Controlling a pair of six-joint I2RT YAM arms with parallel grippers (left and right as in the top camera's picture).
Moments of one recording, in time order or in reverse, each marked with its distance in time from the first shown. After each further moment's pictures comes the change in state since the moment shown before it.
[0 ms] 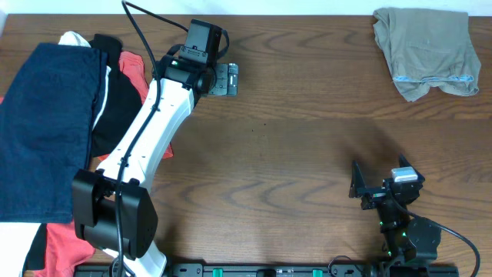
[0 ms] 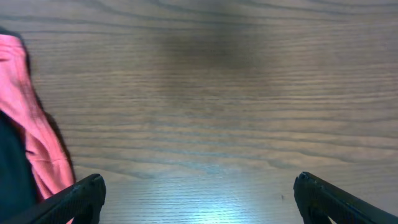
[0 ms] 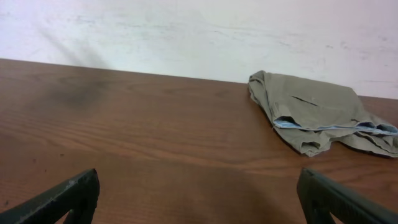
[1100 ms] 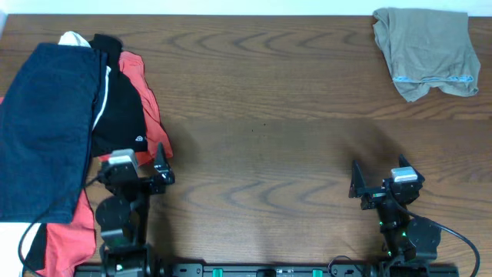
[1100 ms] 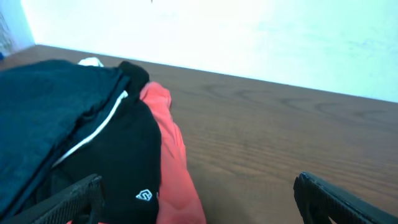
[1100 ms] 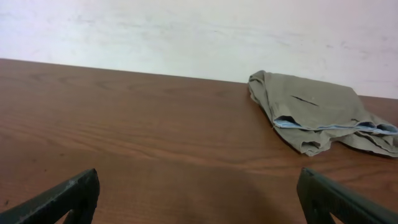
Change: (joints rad) left arm 0.439 -1.469 -1.444 0.816 0.188 0.084; right arm 0.000 0.000 -0.002 0.000 0.000 0.000
